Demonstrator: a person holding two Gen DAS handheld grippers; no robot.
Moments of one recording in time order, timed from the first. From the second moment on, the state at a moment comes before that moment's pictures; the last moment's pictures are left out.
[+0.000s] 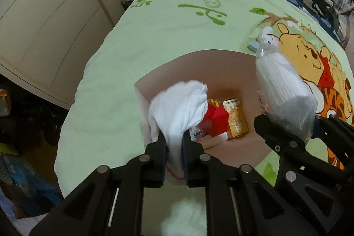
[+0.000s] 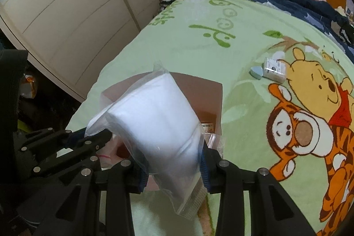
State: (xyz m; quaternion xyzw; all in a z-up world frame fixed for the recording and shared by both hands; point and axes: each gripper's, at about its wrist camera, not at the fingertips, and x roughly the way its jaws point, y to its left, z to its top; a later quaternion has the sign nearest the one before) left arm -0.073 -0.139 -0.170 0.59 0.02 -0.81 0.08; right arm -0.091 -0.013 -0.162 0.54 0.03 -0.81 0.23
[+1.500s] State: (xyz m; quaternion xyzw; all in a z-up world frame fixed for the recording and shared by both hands) left arm -0.063 -0.145 -0.129 0.59 0.03 -0.80 0.07; right arm -0.090 0.041 -0.124 0.54 -0.05 -0.81 0.22
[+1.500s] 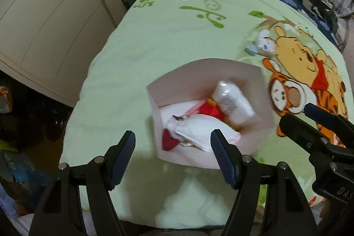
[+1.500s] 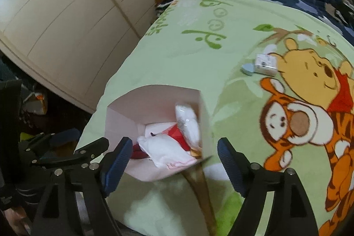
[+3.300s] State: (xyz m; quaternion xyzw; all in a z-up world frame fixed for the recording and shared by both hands) left arm -0.217 0.052 -0.314 0.59 0.03 -0.80 0.10; right arm -0.400 0.106 -0.316 0.50 0.14 -0.85 0.13
